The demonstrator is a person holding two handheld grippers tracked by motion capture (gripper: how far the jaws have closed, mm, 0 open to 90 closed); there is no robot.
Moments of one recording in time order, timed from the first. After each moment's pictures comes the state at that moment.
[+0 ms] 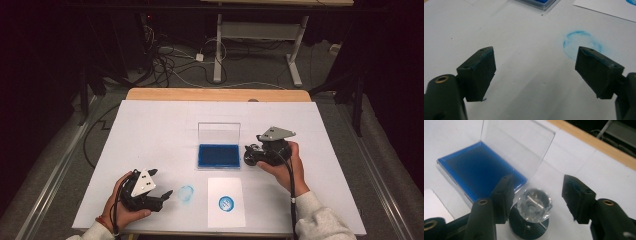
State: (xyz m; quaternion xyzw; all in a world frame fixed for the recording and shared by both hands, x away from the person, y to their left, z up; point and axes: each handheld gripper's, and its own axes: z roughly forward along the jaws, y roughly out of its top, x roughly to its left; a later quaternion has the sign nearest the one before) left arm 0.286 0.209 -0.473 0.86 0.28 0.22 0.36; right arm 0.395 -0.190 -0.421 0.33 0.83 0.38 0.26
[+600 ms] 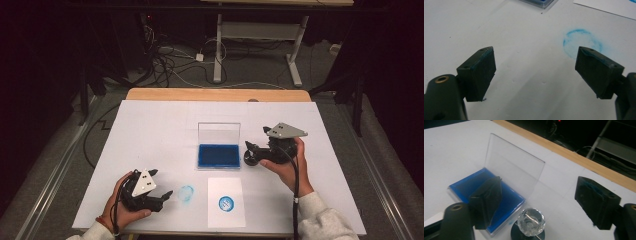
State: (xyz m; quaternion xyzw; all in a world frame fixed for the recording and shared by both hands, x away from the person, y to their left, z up) left arm 0.286 0.209 -0.474 0.87 0.28 0.21 0.35; right arm 0.385 -0.194 -0.400 0.34 0.79 0.43 0.28
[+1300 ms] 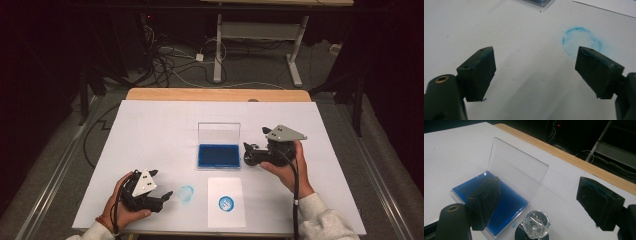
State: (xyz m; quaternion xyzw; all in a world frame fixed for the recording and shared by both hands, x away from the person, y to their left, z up) left arm 0.286 0.209 -0.474 0.87 0.28 0.21 0.35; right arm 0.378 -0.191 -0.402 0.33 0.78 0.45 0.28
